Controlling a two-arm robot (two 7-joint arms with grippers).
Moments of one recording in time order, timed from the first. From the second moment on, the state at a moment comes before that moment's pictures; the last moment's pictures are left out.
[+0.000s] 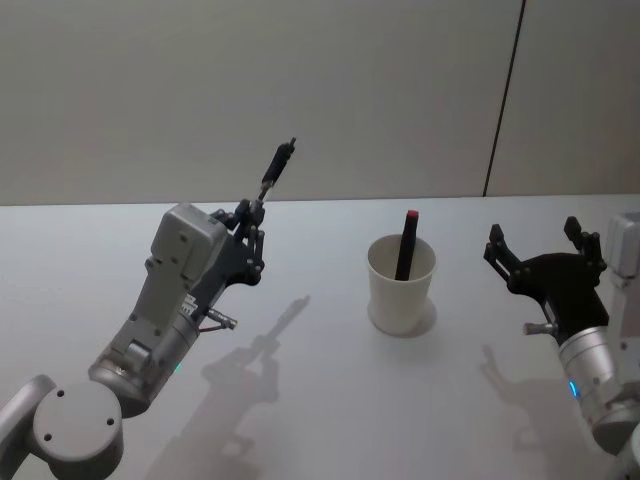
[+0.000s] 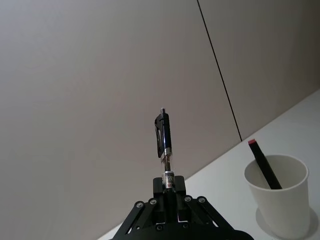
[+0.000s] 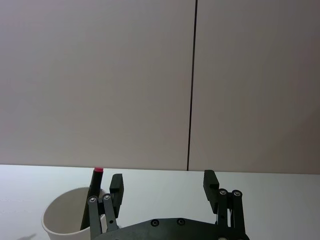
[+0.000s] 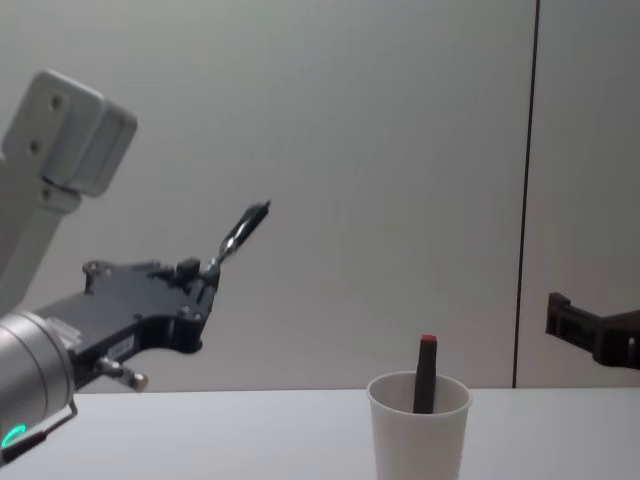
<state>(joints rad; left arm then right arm) -0.15 0.43 0.39 -1.58 -0.11 -0.13 -0.02 -0.02 0.13 -0.23 -1.64 0.09 -0.03 -0.12</state>
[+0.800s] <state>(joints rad) -0.22 0.36 0.41 -1.45 0.00 -0.51 -0.12 -0.02 0.13 -0.23 -1.64 0.09 -0.03 -0.12</state>
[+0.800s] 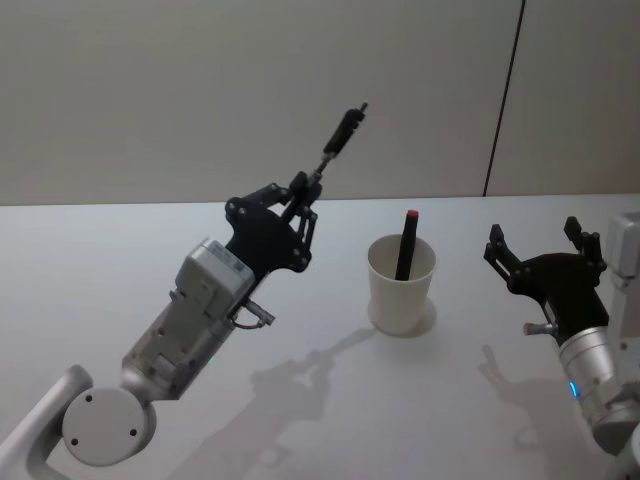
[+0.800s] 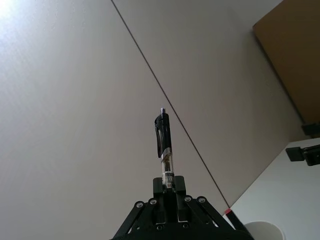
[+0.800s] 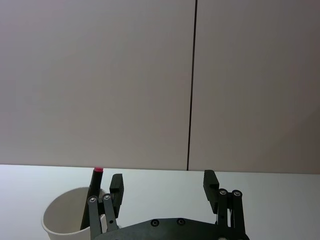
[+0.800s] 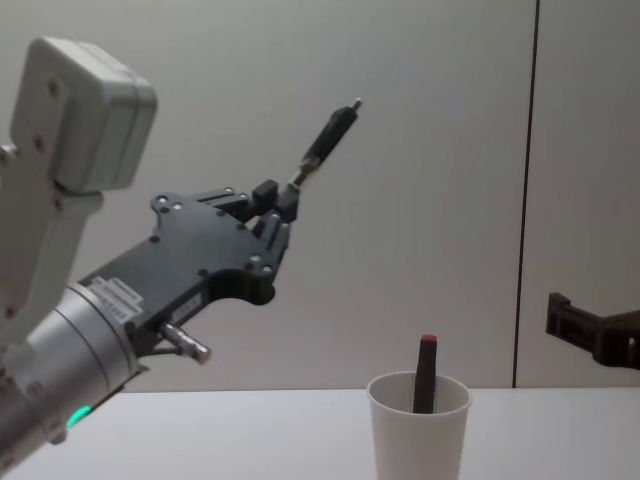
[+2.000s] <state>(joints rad) -0.27 0.30 0.43 -1.33 0.03 -0.64 -0.19 -0.03 0.15 -0.23 -1.66 0.12 -0.05 0.03</state>
